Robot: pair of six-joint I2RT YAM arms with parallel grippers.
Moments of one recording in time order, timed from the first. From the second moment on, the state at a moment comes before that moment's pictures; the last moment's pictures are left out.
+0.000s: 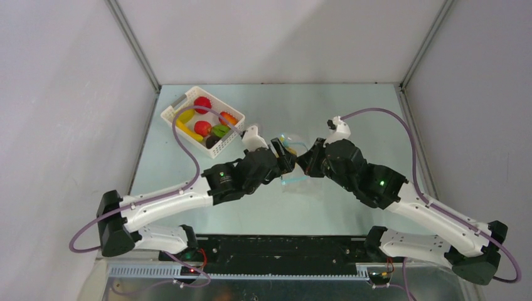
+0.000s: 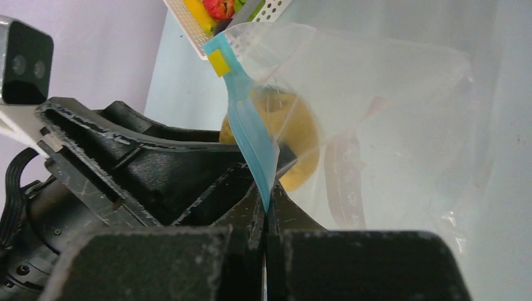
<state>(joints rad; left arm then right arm) -1.13 1.23 1.04 -0.33 -0.56 -1.08 0.99 0.98 1.06 -0.53 0.34 0.85</state>
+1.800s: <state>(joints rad) -0.69 0.76 0.73 -0.96 -0.56 -1.21 0.77 0.89 0.96 -0.61 0.27 0.78</state>
